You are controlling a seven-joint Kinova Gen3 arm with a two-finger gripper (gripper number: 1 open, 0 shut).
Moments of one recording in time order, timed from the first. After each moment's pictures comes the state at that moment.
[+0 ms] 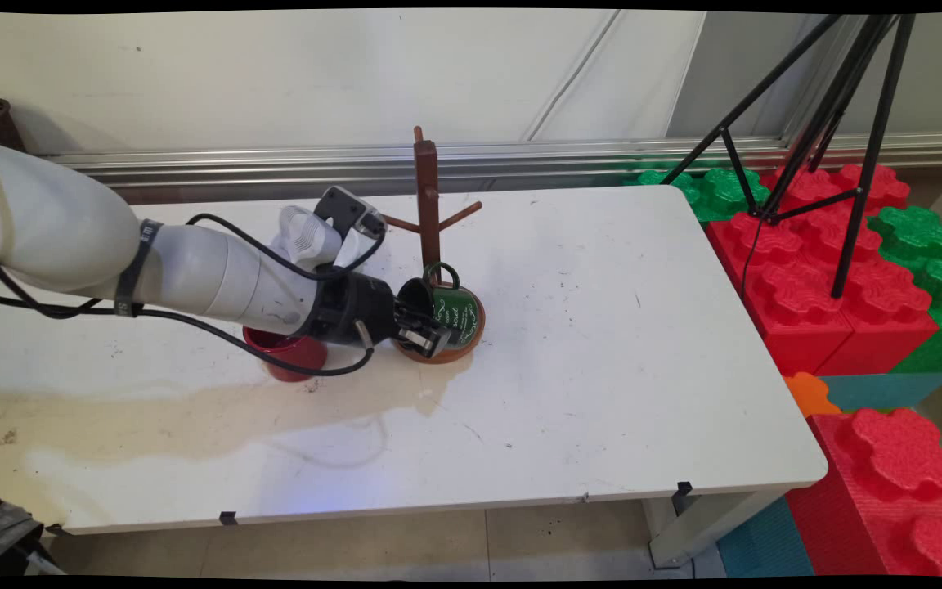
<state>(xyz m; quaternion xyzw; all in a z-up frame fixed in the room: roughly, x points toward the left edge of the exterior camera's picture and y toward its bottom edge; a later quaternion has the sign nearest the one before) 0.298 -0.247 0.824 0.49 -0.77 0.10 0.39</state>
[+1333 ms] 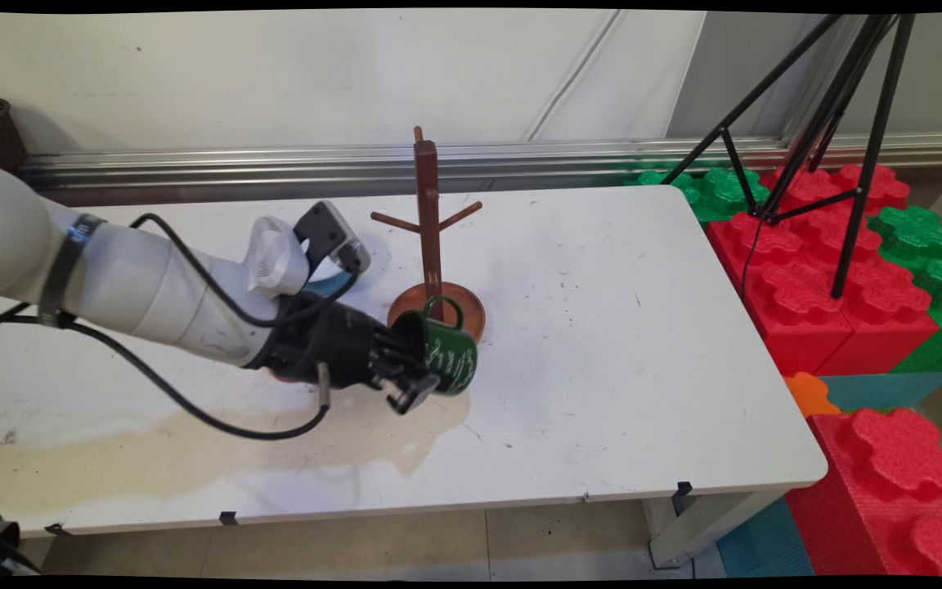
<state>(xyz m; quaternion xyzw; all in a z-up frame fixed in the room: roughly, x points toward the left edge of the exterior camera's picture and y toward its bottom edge) 0.288 -0.196 0.862 0.42 -0.83 0.07 0.37</state>
